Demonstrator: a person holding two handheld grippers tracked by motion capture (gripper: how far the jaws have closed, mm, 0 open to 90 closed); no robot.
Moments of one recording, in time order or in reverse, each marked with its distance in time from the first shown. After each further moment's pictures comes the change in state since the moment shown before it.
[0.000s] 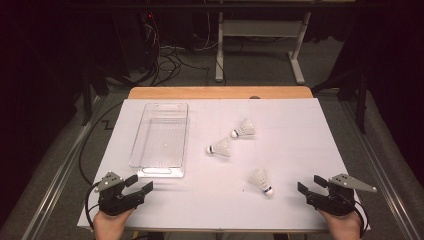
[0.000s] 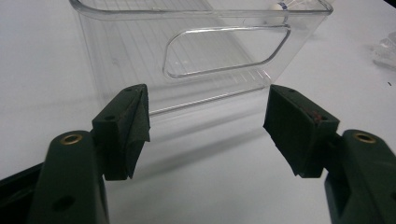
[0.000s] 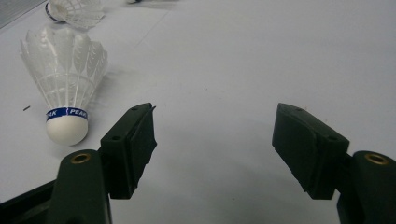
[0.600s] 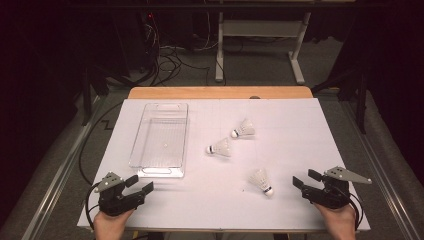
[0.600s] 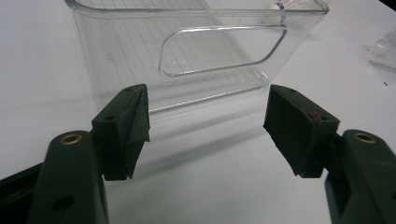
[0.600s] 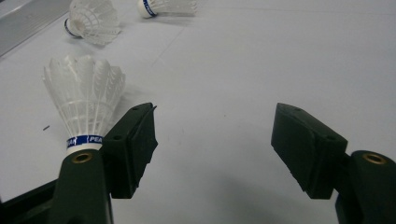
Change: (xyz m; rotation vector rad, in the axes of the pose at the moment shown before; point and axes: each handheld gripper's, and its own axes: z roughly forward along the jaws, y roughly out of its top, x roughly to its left) left arm -0.001 0.000 -0.001 -0.002 -0.007 -0.001; right arm 0.006 0.019 0.009 -0.013 0.044 -0.006
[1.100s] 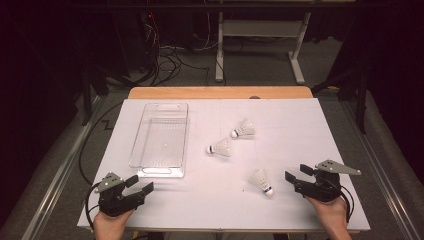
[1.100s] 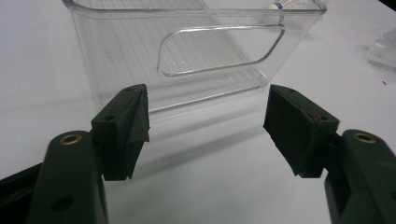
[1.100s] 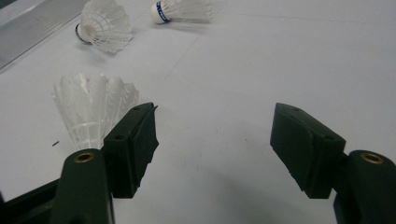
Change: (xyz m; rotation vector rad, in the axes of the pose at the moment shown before) left arm 0.000 0.000 0.000 -0.002 -0.004 0.002; right arm 0.008 0.014 0.017 0.013 0.032 -0.017
